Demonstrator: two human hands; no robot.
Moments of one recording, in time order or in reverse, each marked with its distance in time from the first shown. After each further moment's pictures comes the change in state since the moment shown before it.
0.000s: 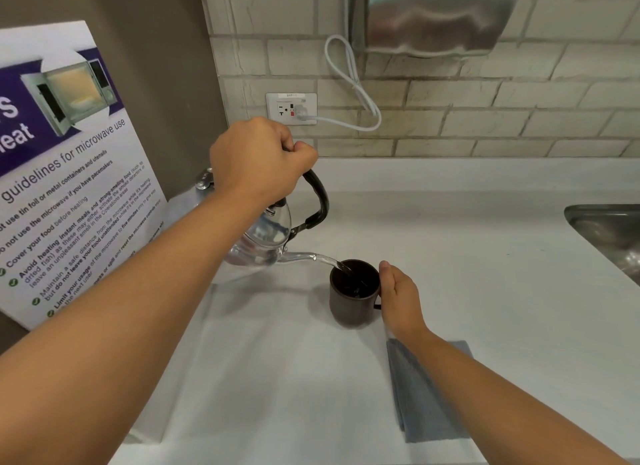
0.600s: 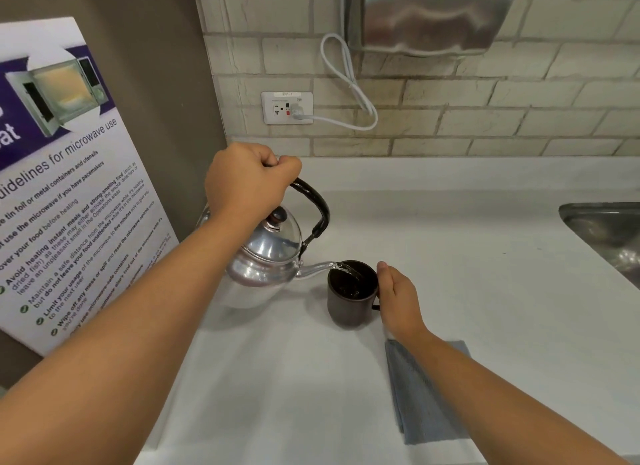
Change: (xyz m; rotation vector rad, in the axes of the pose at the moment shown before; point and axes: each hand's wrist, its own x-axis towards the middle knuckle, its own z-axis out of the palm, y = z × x) left_hand -0.014 -0.023 0.019 -0.272 0.015 -0.167; right_hand 0.002 0.001 -0.001 -0.011 -0.014 0.029
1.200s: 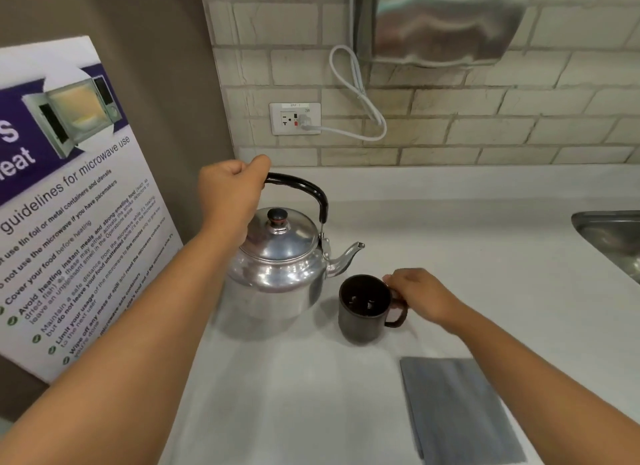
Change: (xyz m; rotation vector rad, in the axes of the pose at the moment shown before) left_hand 0.024 -0.034 -0.001 -0.414 0.077 -0.308; right_hand 0.039 -0.029 -0.031 -0.150 -0.406 0.203
